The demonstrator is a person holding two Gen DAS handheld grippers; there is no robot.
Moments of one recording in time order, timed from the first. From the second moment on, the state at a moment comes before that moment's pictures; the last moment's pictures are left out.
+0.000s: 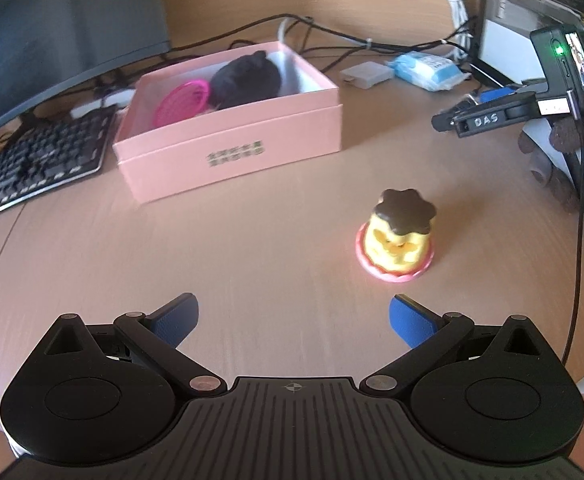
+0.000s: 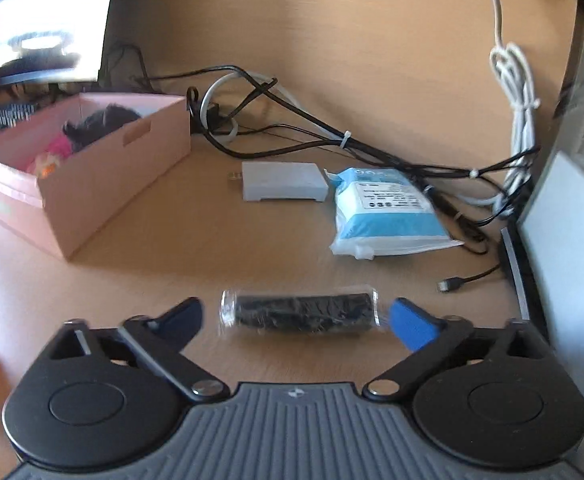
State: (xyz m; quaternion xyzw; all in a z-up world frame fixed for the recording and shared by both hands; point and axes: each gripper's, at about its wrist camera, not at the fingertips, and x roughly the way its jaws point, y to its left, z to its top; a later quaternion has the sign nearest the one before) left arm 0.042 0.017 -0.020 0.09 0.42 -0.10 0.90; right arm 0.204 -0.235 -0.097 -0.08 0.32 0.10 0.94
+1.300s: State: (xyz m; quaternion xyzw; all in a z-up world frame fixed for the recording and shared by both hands) left arm 0.069 -0.012 -0.031 0.14 0.37 -0.10 0.91; right arm 0.047 -0.207 -0.095 -0.04 0.31 0.12 0.94
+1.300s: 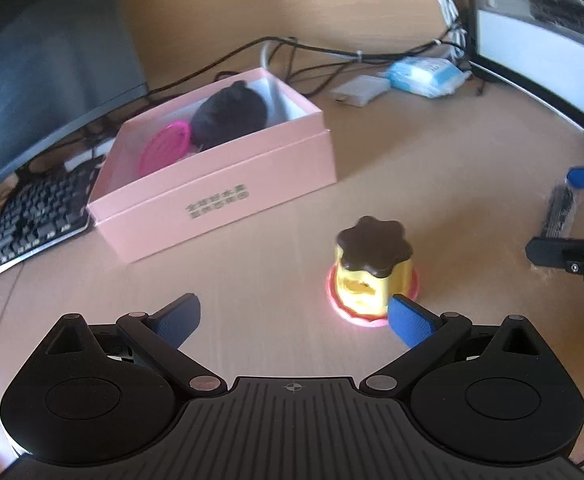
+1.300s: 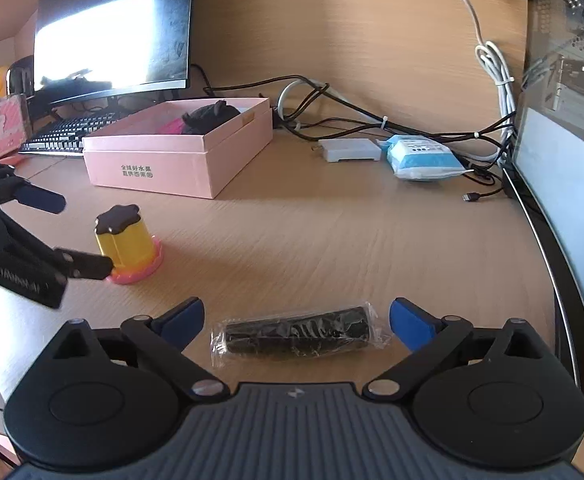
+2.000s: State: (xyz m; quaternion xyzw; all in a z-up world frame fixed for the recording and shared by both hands) left arm 0.090 -0.035 -0.040 0.10 0.39 -0.15 0.90; right arm 0.031 -0.206 -0.094 -0.04 0.31 0.11 0.94
